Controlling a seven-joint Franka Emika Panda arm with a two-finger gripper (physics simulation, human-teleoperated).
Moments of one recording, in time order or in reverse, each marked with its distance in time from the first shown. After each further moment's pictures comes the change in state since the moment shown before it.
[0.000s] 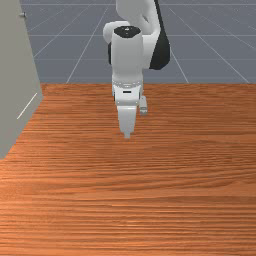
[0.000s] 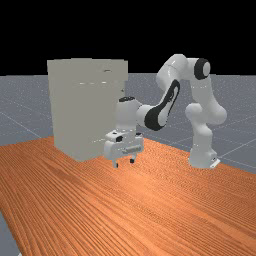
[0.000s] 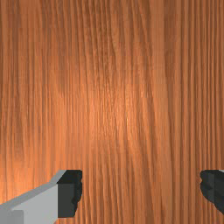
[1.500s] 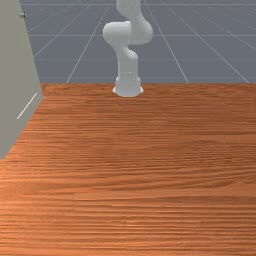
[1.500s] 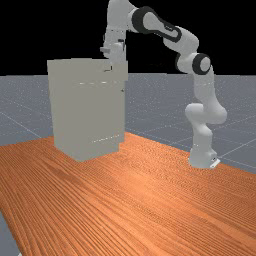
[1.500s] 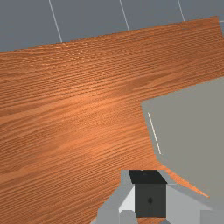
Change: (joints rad) arm 0.036 -0.163 -0.299 0.831 -0.106 -1.027 1.568
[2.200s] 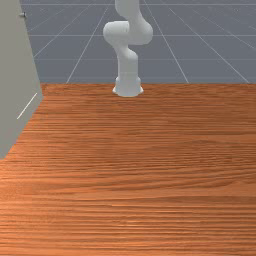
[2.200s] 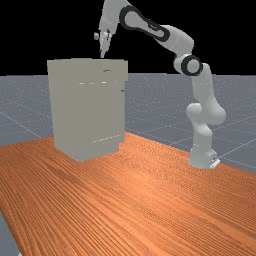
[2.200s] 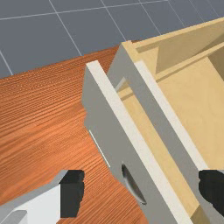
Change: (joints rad) arm -0.183 0.036 -0.133 0.166 -0.085 0.079 -0.098
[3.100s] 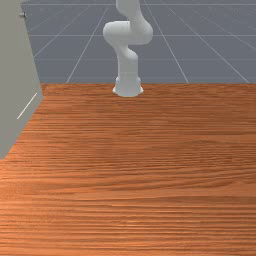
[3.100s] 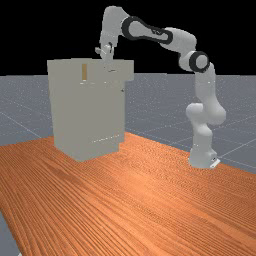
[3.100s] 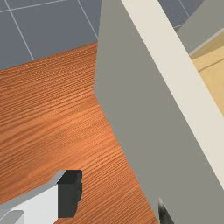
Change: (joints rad) arm 0.076 -0.125 0.027 -0.323 0.046 0.116 0.066
